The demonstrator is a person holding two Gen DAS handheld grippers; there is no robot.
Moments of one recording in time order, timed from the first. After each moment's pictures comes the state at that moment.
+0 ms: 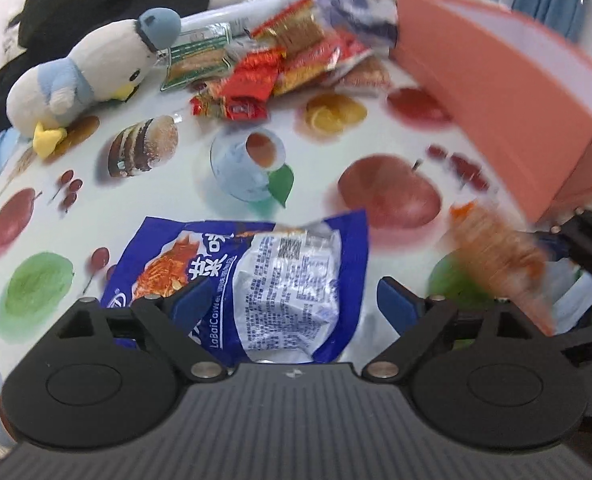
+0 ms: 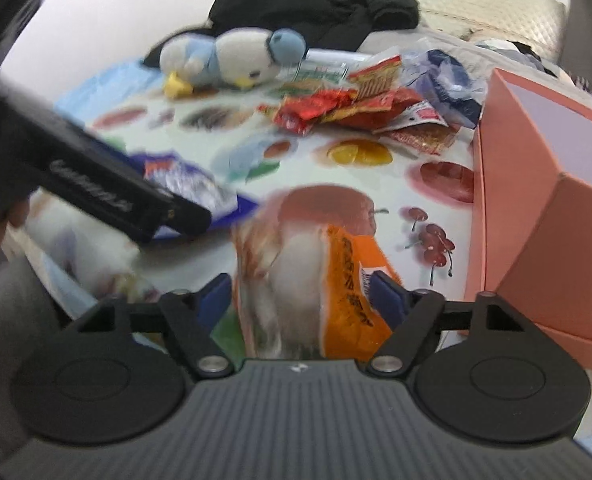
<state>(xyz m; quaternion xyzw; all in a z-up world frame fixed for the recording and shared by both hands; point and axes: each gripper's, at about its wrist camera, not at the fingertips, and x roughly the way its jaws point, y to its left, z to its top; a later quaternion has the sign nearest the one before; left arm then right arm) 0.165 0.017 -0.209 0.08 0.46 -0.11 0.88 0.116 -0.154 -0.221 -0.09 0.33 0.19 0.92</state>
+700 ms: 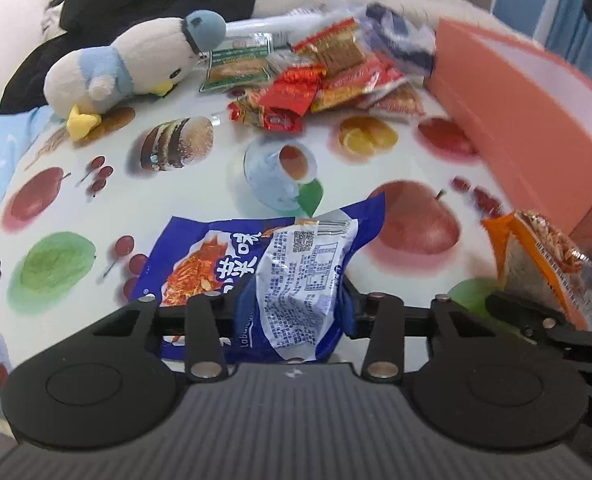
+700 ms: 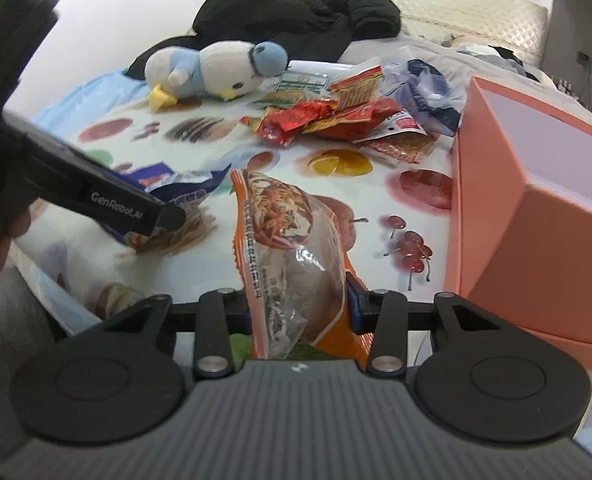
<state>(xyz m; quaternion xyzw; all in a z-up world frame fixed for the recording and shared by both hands) 0.157 0.031 -0.197 0.02 0.43 -0.06 0.90 0.110 -0.162 -0.204 -0.07 0.32 0.17 0.93</state>
